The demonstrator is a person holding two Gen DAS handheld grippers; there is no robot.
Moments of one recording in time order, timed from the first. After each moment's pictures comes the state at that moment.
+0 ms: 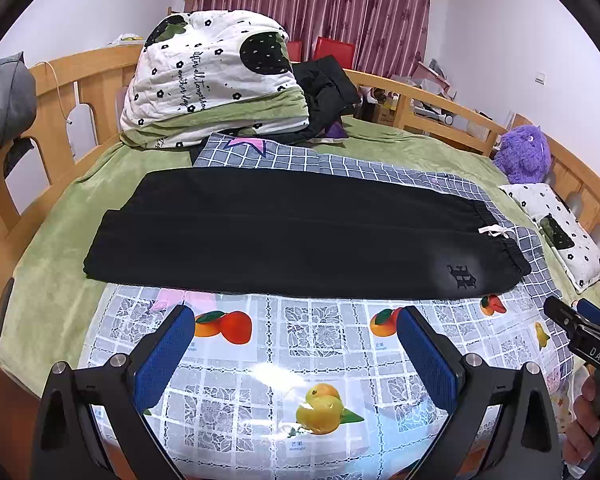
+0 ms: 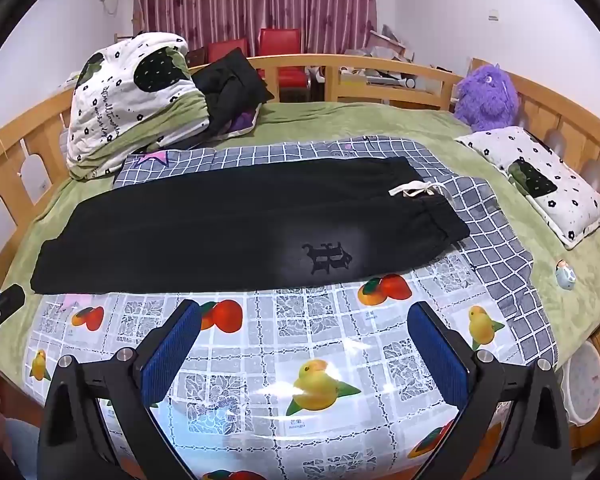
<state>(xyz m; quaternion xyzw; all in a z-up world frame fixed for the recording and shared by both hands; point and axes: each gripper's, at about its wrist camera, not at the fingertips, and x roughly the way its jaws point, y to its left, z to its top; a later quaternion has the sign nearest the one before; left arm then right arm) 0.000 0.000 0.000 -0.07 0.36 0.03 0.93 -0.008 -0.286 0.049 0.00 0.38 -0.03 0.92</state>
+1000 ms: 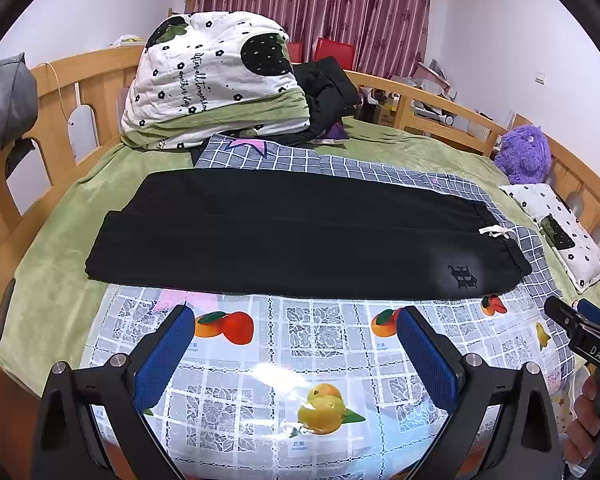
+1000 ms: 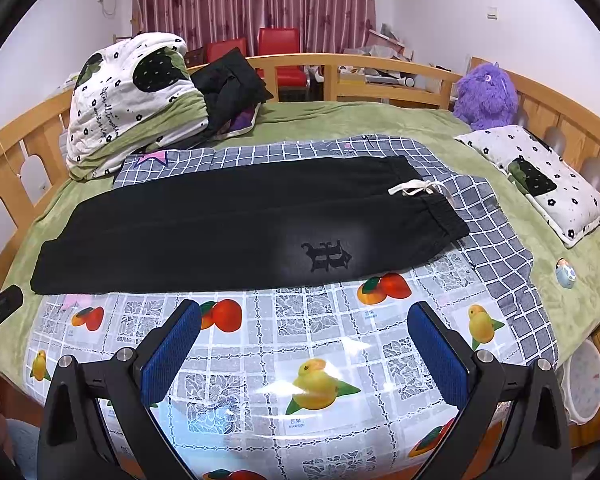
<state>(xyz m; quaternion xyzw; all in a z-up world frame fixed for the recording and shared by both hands) 0.000 0.000 0.000 -0.07 0.36 0.03 0.93 -0.010 -0.285 0.052 0.00 0.38 -0.03 0.92</state>
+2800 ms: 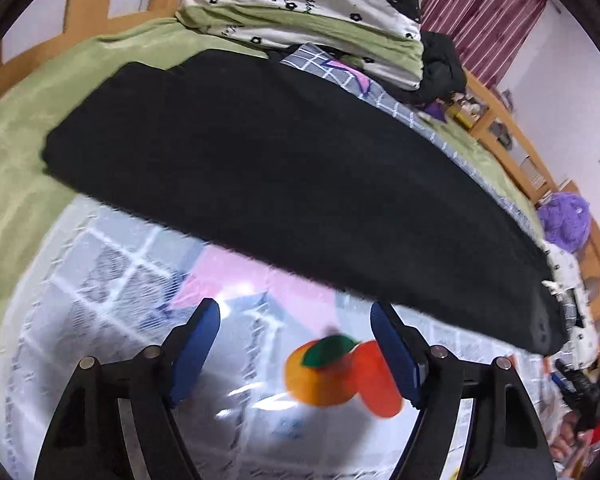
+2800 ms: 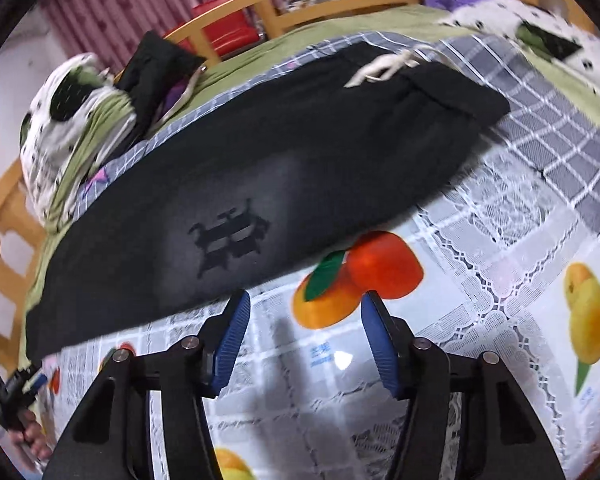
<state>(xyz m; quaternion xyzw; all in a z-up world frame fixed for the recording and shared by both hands) 0.095 0.149 -0.175 -0.25 0.41 0.04 0.88 0.111 -0.419 -0.112 0.20 0.45 -0.02 0.87</state>
